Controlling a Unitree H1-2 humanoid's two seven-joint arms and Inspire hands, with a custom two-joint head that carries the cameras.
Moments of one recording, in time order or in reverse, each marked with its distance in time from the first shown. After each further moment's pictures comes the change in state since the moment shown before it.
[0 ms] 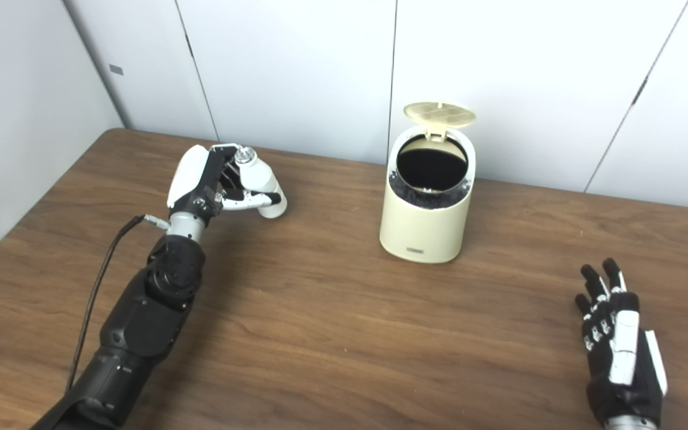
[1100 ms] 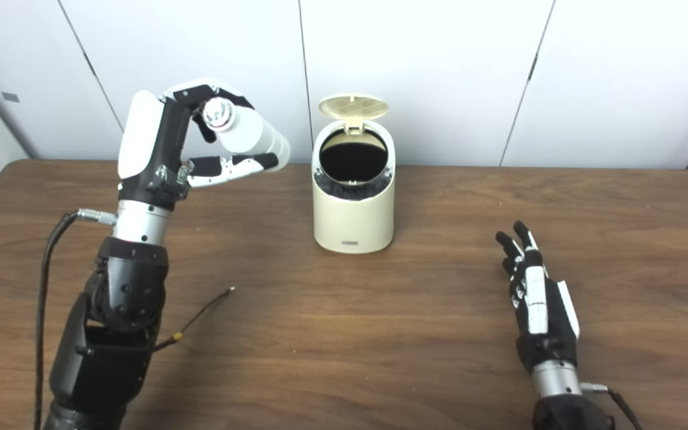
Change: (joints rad) left arm -0.027 -0.145 -0.097 -0.561 0.095 0.004 -0.132; right arm -0.014 0.031 0.021 0.026 -0.083 -0.033 -0.041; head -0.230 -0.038
